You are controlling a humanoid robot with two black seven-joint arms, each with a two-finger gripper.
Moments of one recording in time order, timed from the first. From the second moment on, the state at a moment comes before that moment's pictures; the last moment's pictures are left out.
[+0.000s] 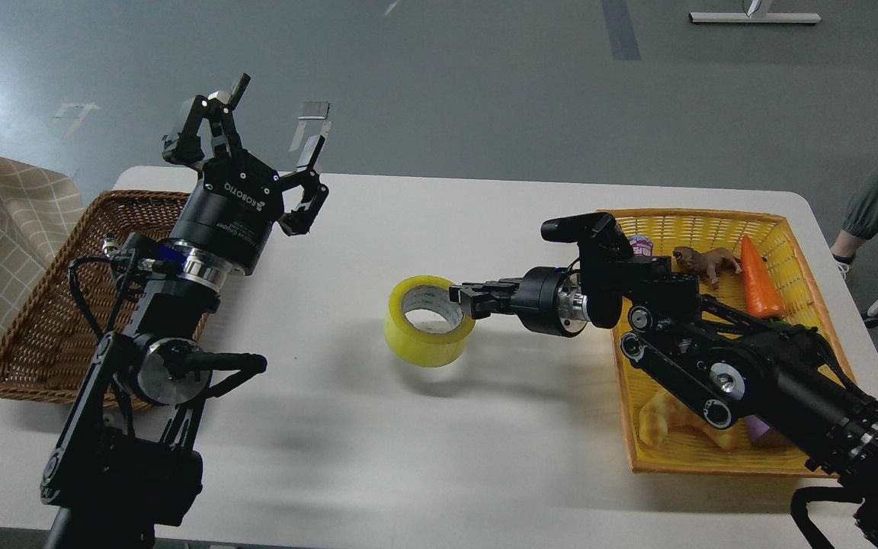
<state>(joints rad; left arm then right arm) -0.14 -0.04 -1.53 -1.60 0.71 -0.22 -0.02 0.78 -0.09 0.60 0.98 -1.86 0.46 0.17</state>
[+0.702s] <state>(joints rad) -0.13 -0.04 -1.53 -1.60 0.71 -0.22 -0.02 0.78 -0.08 0.63 0.98 -1.85 0.42 0.15</state>
